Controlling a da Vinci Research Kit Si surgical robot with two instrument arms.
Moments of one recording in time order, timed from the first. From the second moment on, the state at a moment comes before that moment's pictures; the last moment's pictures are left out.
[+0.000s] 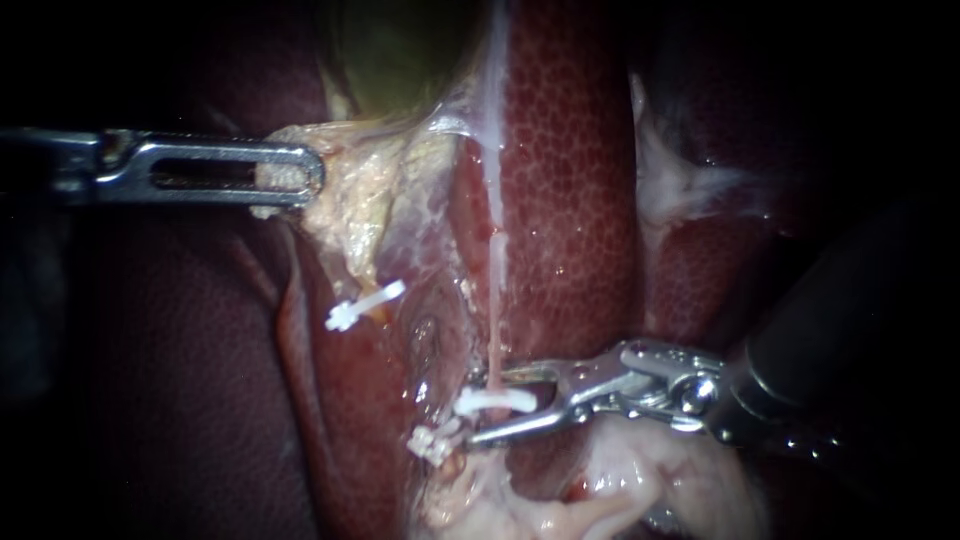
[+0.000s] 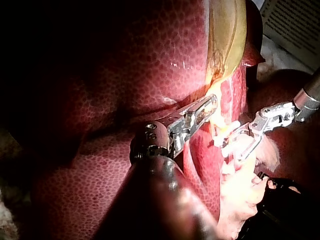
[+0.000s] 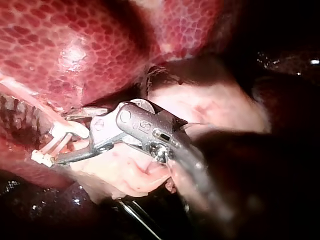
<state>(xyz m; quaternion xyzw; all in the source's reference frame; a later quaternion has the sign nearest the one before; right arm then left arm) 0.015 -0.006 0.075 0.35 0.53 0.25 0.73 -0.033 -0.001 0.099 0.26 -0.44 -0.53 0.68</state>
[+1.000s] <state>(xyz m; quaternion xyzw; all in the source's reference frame) 0.006 0.004 0.059 0.28 0.60 0.16 0.73 -0.034 -0.002 0.100 0.26 -0.44 -0.53 0.68</state>
